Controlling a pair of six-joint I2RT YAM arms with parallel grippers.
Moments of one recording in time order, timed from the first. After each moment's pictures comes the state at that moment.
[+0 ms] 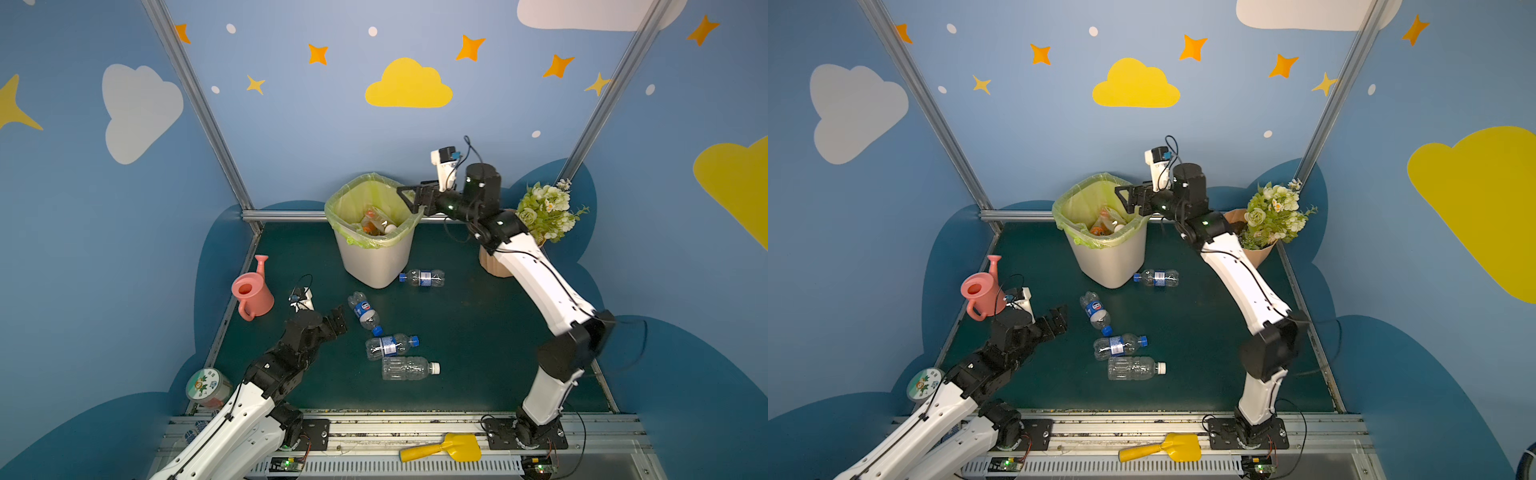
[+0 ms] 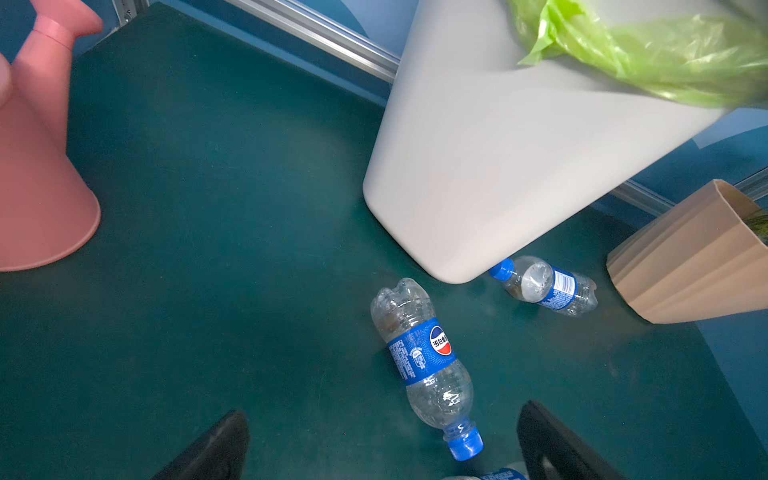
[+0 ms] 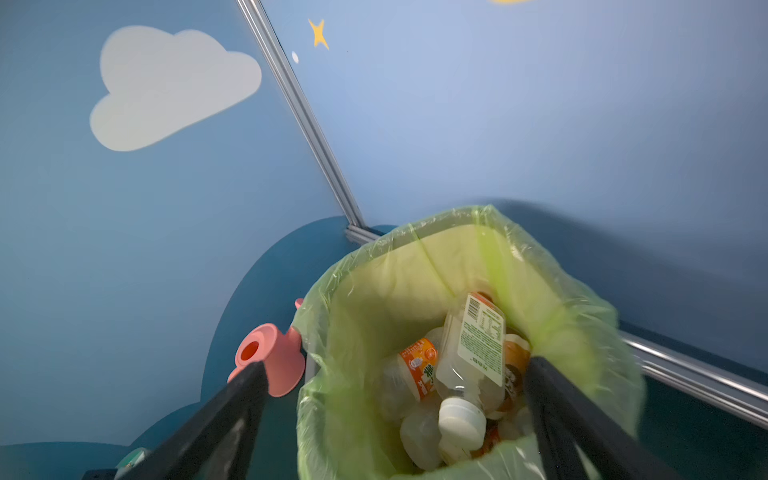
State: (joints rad) left arm -0.51 0.67 0.54 -0.40 -0.34 -0.65; right arm 0.52 1.71 1.93 -0.30 -0.34 0.28
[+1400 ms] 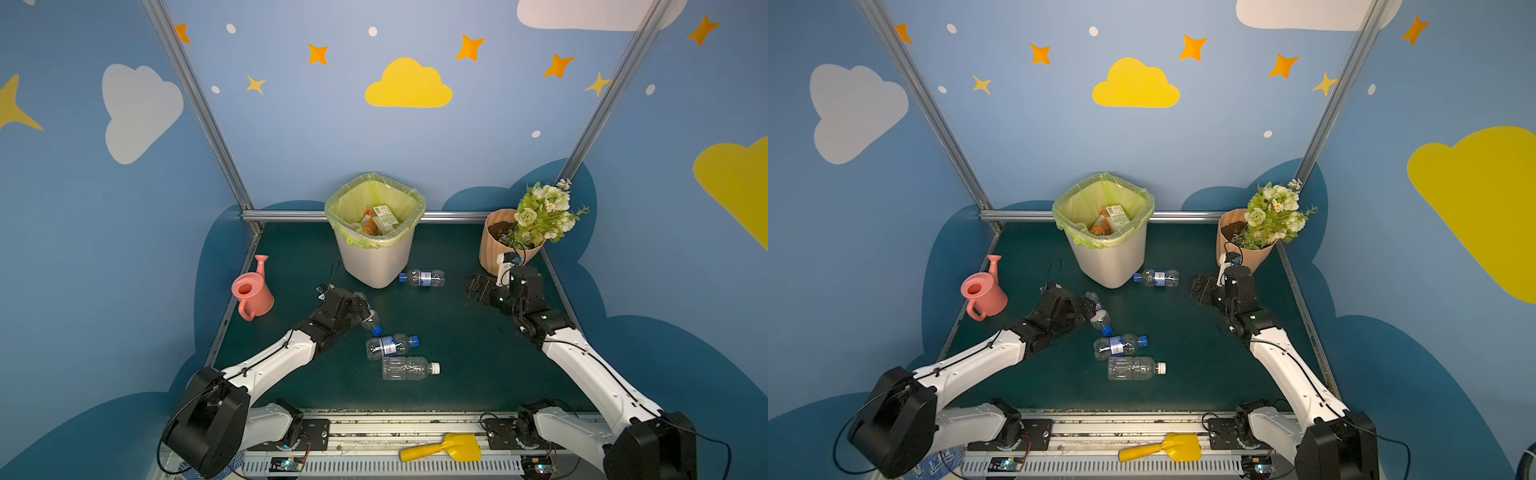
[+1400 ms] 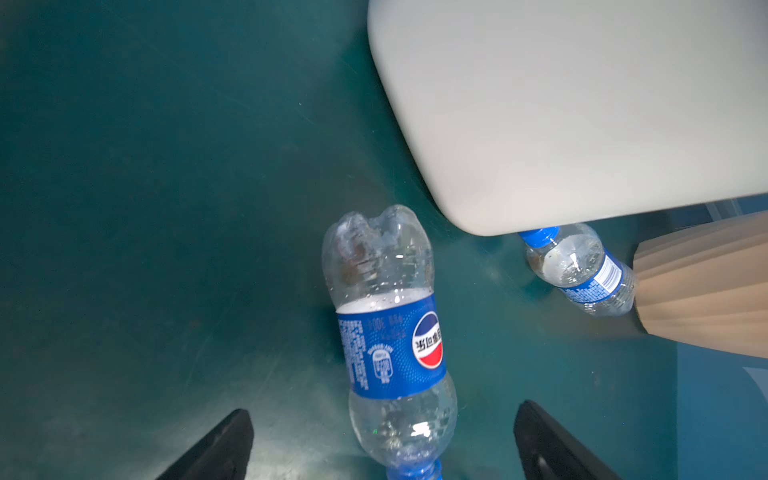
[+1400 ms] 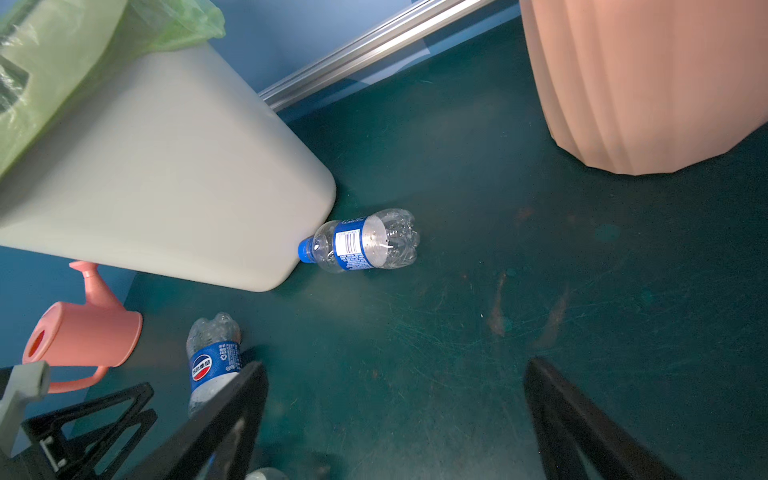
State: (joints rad) left arm -0.49 1.26 0.63 -0.17 -0.10 -0.99; right arm 0.30 1.08 0.77 -0.23 -0.10 0.50
